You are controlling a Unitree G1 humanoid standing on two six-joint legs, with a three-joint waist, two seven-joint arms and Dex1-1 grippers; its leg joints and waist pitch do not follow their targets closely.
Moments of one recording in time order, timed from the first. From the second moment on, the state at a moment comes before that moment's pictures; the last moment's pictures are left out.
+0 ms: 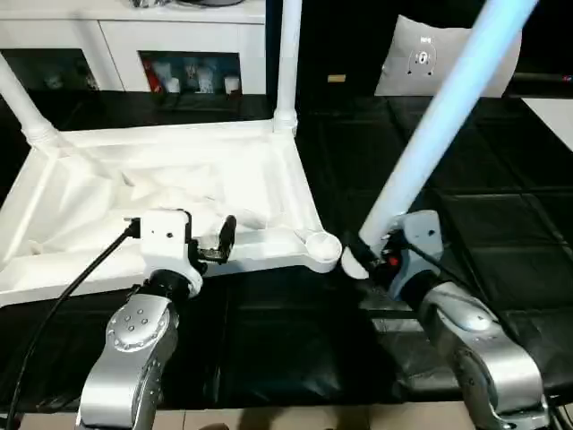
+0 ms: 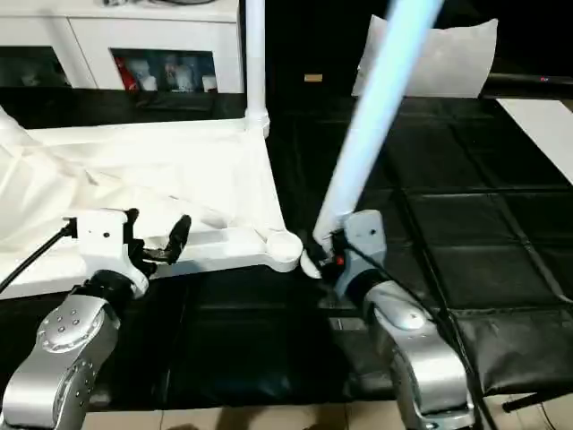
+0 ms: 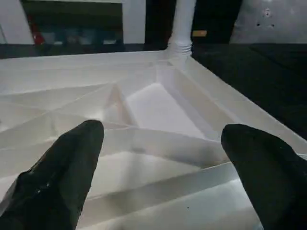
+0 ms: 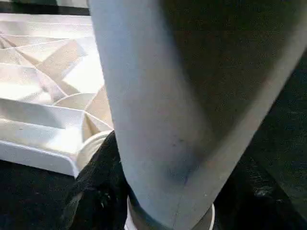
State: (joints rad) left arm 0.00 0.13 -0.01 -0.35 -0.13 0.41 -0.12; right arm -0.07 -0.20 0.06 -0.32 0.20 0.58 0.26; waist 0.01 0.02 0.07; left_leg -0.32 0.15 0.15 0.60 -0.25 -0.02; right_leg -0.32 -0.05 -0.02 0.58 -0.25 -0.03
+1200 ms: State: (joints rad) left arm 0.03 0.16 -0.06 -0.35 -0.16 0.40 -0.22; right arm -0.05 -0.20 0.00 -0.35 0.21 0.51 0.26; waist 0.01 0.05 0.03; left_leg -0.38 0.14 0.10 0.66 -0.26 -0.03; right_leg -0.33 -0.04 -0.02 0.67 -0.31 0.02
